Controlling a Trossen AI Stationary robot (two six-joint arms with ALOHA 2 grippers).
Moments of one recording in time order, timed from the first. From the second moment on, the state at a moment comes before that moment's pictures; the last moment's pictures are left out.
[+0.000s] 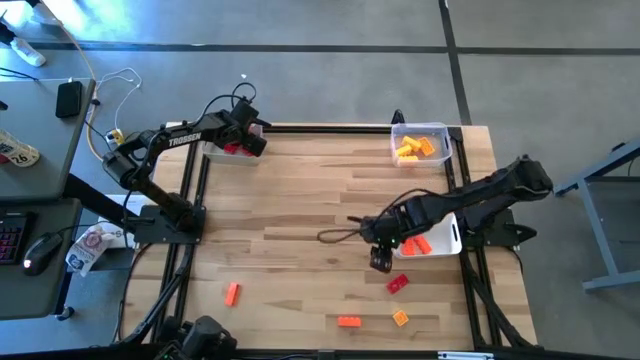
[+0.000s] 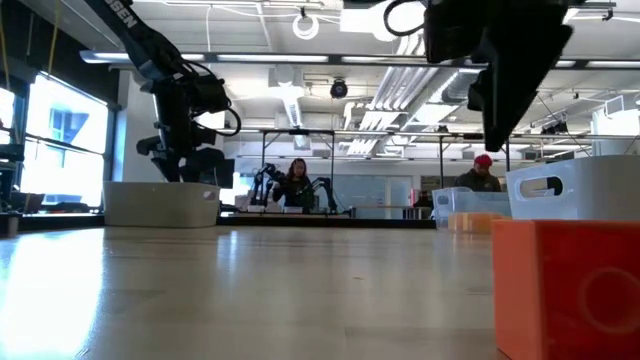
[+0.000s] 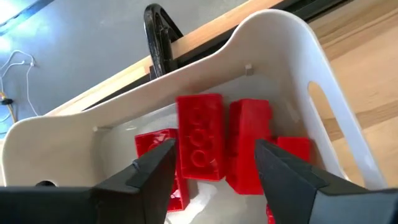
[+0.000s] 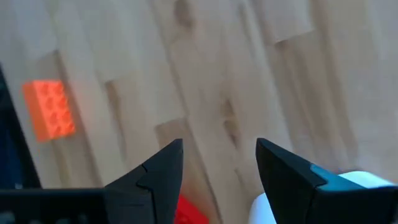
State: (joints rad) left arm 1.01 1.53 0.91 -0.53 -0.33 -0.13; right arm 0.26 1.52 1.08 -0.78 -0.08 0.58
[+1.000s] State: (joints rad) left arm 0.78 1.26 0.91 -0.67 -0.11 -0.25; right arm 0.53 1.52 1.08 -0.40 0.14 0.54
